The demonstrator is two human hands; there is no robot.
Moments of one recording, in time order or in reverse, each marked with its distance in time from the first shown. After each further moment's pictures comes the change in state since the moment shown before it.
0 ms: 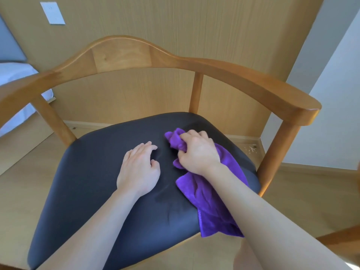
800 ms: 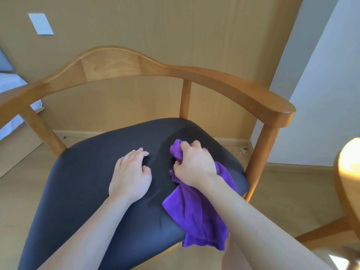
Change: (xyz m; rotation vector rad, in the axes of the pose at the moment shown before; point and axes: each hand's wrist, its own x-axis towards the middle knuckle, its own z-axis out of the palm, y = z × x) left_hand -0.003 0.005 -0.004 -0.005 -0.030 -0.016; right_hand -0.030 0.000 -0.008 -0.047 0.025 0.143
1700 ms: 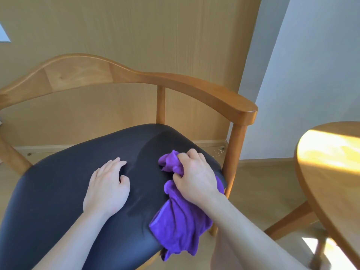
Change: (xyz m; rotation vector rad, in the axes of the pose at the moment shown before) left_hand -0.003 0.000 -0.005 0.006 -0.034 0.028; right_hand -0.046 0.034 -0.014 0.023 0.213 -0.015
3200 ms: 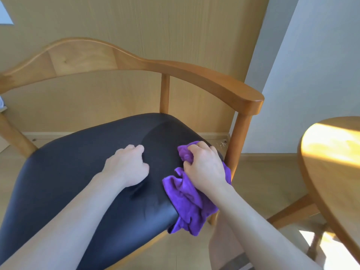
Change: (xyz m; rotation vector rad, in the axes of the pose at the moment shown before) left_hand 0.016 0.039 -0.010 0.259 -0.293 0.065; right_hand -0.006 0.006 -0.011 -0.005 -0.006 0.123
